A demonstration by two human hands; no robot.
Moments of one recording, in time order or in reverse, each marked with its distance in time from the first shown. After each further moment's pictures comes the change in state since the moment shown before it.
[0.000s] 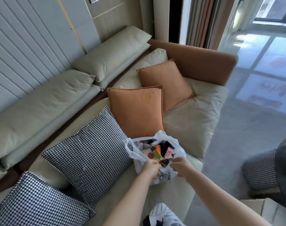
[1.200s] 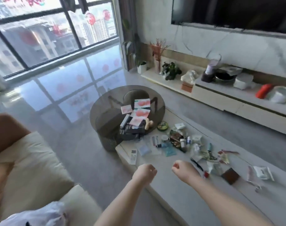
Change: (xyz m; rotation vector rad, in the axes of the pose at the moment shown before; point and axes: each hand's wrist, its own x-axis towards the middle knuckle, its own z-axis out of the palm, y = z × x) left_hand -0.270 -0.131 0.316 1.483 -0.849 0.986; right_hand -0.386 0.389 -0.006 0.307 0.936 0.552
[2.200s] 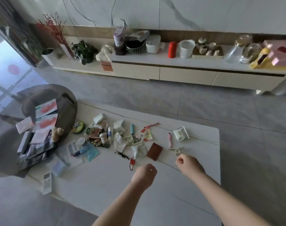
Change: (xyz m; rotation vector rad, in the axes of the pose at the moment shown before) left_hand 0.069 0.308 0.327 0.314 -0.339 0.241; right_hand -0.022 0.446 -0.091 0.317 0.181 0.500
